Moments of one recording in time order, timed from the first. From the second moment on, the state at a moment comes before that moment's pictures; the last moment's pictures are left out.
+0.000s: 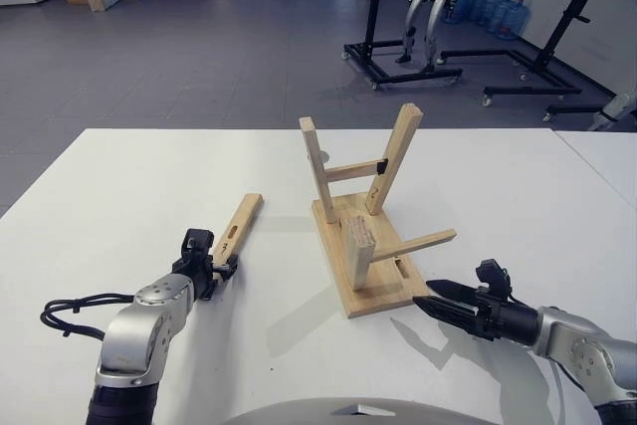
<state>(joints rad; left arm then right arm) 0.07 0.28 0.06 -0.41 -0.22 1.02 -0.11 0.23 -0.67 -0.18 -0.05 0.72 0.71 1.04</state>
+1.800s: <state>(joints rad) -0.55 0.28 0.18 -0.38 -1.56 1.02 -0.14 -1.04 -0.29 -0.31 0.14 1.57 1.09 0.30</state>
